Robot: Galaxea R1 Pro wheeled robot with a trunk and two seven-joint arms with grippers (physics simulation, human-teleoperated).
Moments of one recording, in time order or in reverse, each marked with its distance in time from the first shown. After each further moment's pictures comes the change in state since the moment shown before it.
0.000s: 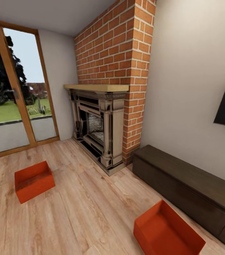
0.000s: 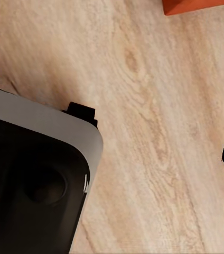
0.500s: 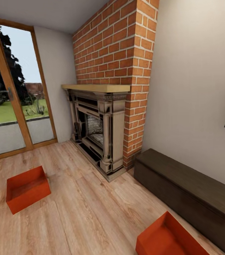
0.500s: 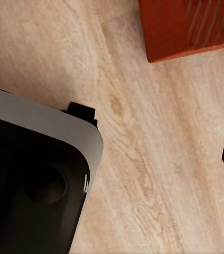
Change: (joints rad) left arm 0.000 0.000 0.000 0.000 0.000 0.000 -0.001; right arm 0.000 0.000 0.000 0.000 0.000 0.001 0.000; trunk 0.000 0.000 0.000
